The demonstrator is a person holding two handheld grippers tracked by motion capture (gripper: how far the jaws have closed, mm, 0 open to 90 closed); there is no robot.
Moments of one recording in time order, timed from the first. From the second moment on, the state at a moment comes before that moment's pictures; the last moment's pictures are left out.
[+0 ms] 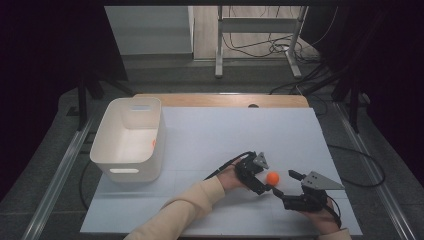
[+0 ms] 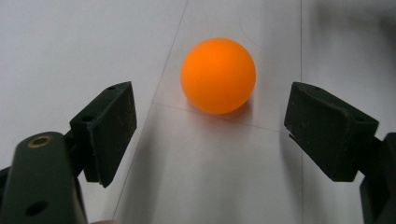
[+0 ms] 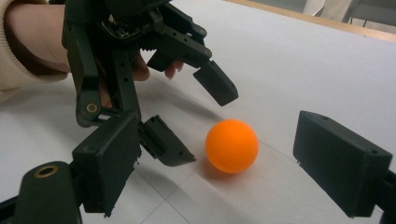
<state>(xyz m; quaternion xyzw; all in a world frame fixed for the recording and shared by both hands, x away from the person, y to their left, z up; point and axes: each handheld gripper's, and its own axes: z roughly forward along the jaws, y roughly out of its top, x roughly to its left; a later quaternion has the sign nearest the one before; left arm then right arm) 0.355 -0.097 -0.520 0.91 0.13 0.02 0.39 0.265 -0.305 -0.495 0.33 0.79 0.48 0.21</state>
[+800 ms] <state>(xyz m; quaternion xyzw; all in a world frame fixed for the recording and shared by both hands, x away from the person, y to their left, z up) 0.359 -0.115 -0.524 0.92 0.10 0.01 0.39 0.266 -0.308 -0.495 0.34 0.78 0.48 0.22</state>
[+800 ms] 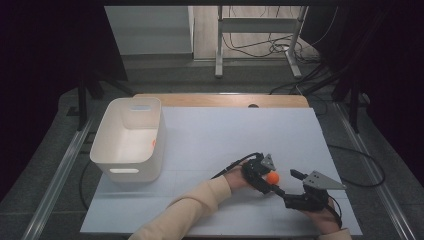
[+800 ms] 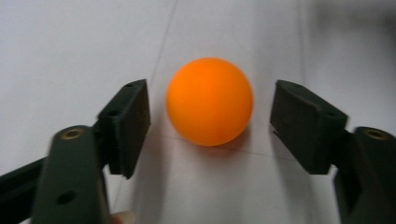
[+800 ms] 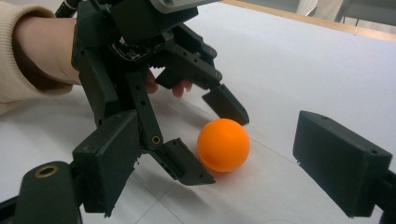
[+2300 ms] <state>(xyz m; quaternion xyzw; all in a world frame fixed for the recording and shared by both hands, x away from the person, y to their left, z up) 0.347 -0.063 -0.499 0.91 0.13 0.06 0.39 0.266 -0.306 -0.498 0.33 0.79 0.47 0.22</state>
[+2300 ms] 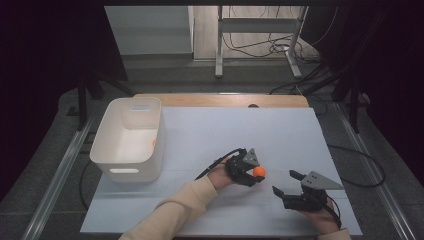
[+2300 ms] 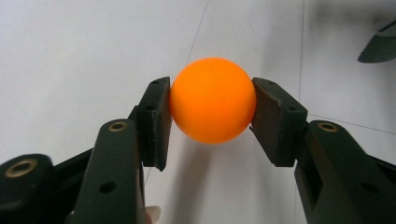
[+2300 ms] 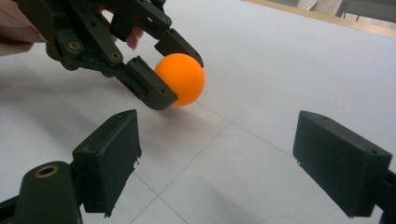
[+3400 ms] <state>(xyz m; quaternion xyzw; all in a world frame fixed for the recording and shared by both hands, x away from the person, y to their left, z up) 0.333 -0.032 -0.482 0.90 0.15 0.07 0.41 0.267 -0.304 -0.501 0.34 0.79 0.45 0.22</state>
